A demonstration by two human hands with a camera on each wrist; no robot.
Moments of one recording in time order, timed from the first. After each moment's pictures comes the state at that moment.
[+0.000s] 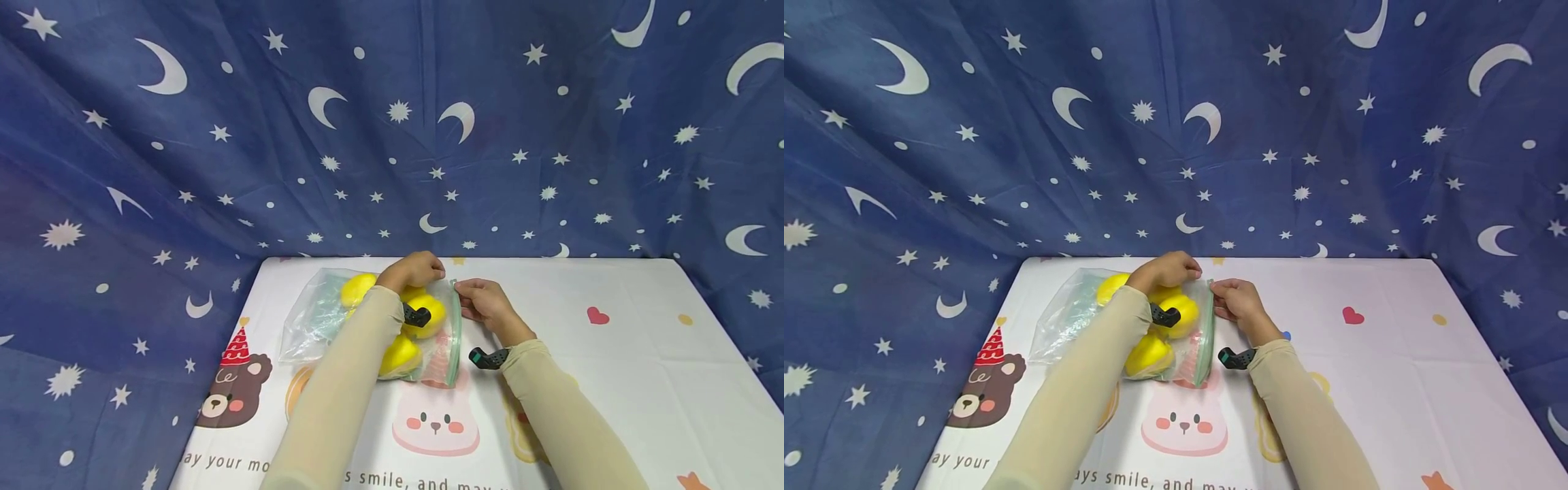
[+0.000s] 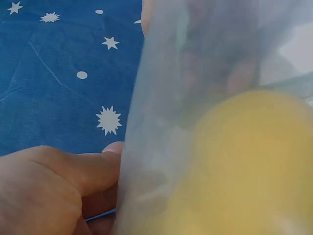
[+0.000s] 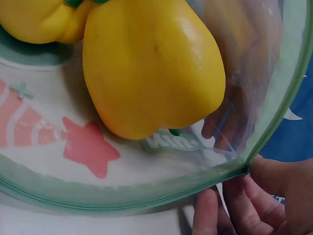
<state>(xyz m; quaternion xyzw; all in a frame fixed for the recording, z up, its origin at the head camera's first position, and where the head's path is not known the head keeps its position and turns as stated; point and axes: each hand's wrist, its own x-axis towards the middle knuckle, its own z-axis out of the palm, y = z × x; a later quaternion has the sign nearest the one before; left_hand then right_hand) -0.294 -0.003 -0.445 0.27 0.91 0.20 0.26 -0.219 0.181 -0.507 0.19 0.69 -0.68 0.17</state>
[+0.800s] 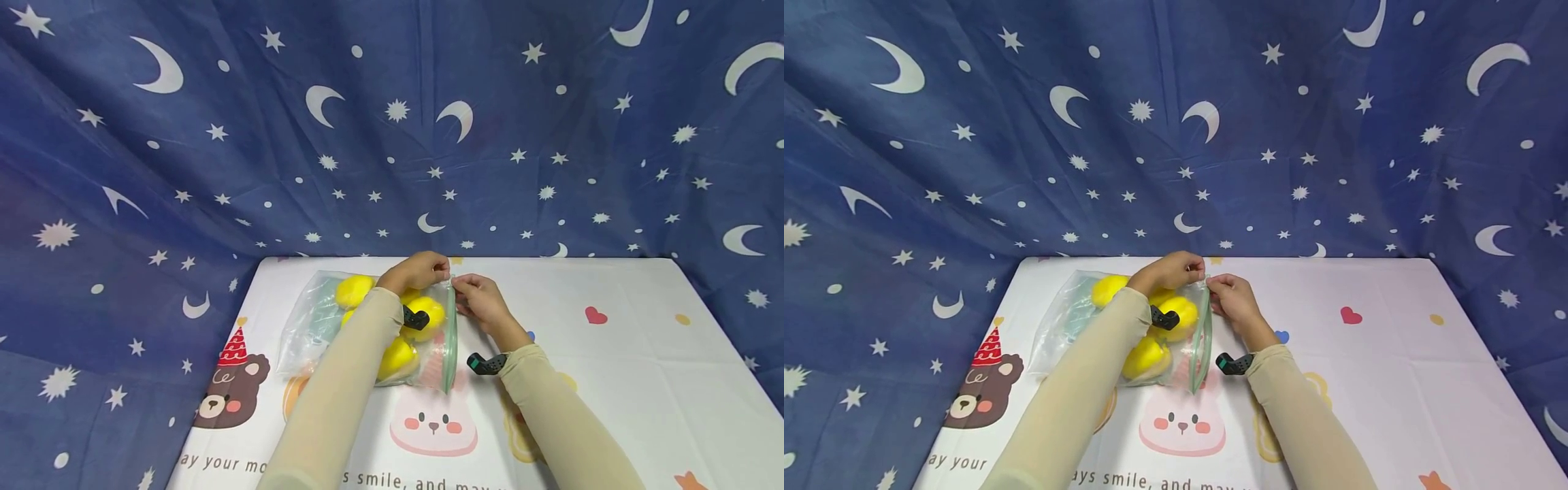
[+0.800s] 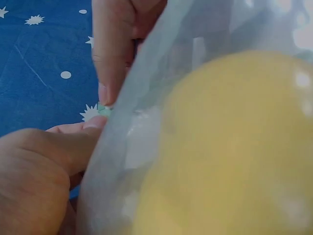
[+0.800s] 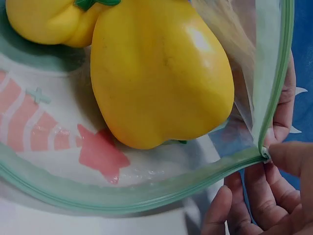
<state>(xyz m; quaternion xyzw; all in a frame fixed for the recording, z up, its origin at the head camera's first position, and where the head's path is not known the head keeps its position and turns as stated) -0.293 0.000 -0.453 0.31 0.88 0.27 0.24 -0.213 0.172 -0.504 0.14 0.71 -0.68 0.12</state>
